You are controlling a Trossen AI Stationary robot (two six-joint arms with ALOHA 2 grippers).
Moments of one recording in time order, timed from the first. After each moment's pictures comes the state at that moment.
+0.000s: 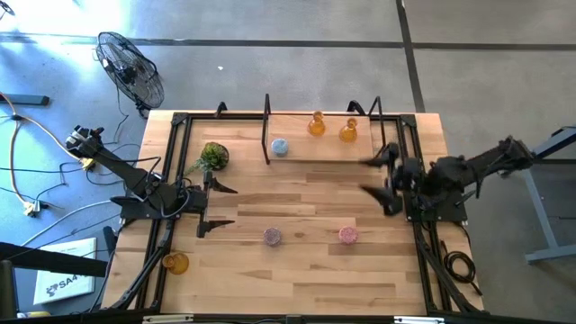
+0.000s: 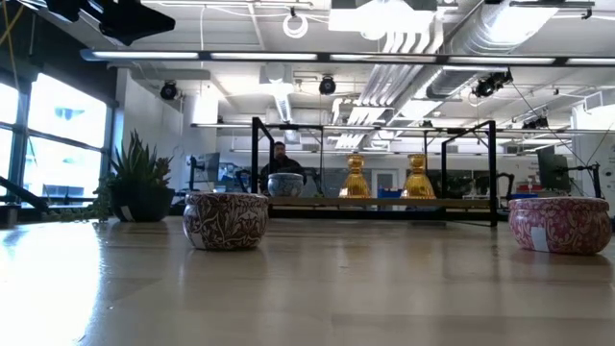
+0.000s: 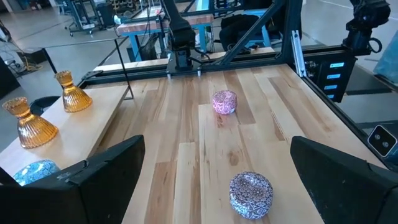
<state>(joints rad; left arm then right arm) -0.56 0.66 0.47 -0.01 -0.54 -0.04 0.36 0.67 0.61 0.25 0.46 0.03</state>
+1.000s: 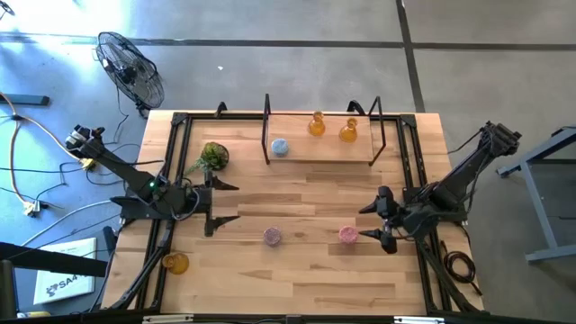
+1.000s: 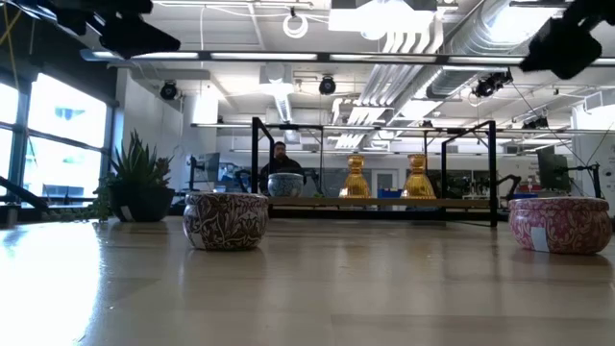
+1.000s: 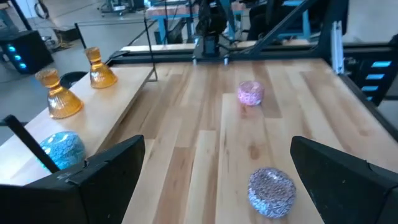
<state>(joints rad) -0.56 0.73 0.47 -0.01 -0.66 -0.14 0.72 0.87 0.61 -0.44 0.56 0.70</state>
